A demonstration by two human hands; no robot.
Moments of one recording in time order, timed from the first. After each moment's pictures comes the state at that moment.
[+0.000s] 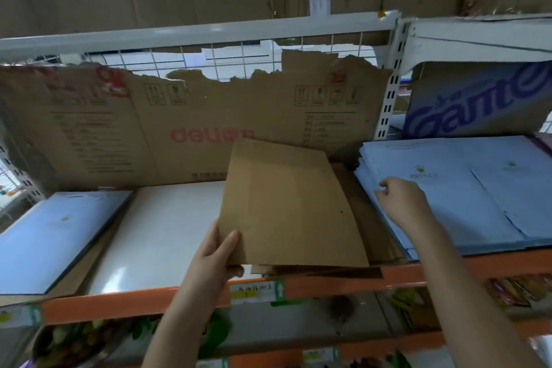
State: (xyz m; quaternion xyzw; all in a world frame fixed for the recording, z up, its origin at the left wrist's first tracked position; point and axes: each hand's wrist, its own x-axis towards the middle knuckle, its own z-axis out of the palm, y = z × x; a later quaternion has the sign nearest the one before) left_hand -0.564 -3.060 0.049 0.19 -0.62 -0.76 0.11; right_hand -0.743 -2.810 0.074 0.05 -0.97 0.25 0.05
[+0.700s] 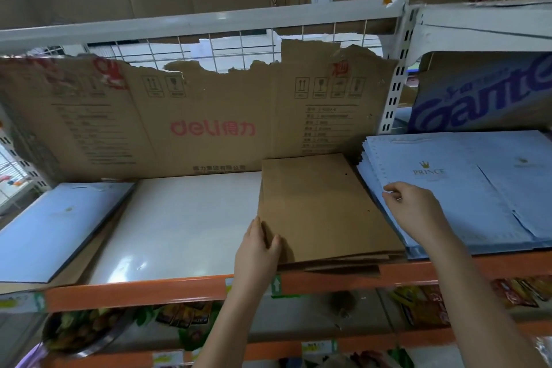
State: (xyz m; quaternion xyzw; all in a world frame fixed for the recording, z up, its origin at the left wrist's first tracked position) left_hand -0.617 -3.017 0.004 0.26 -0.88 -0.39 0.07; right_hand -0.729 -2.792 0.068 0.09 -0.95 0.30 0.06
